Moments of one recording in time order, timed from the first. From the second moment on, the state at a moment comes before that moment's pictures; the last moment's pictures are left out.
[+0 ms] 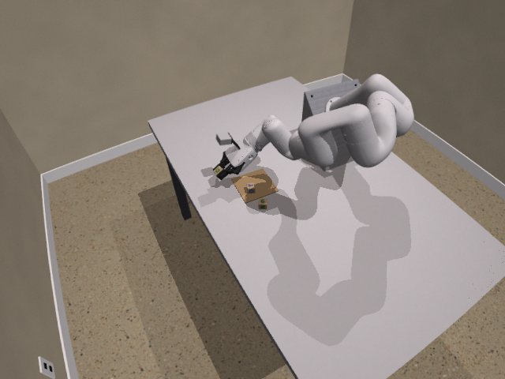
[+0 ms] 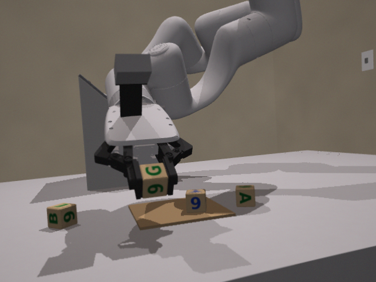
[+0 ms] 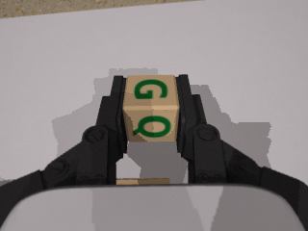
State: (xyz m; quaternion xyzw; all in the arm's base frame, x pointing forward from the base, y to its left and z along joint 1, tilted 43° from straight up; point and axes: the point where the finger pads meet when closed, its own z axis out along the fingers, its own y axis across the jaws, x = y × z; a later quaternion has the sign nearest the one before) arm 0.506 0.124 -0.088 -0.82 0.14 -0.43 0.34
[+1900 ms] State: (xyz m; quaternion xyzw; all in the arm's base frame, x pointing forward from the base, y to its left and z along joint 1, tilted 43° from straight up) arm 0.503 0.158 -0.125 -0.82 0.14 -0.43 0.34
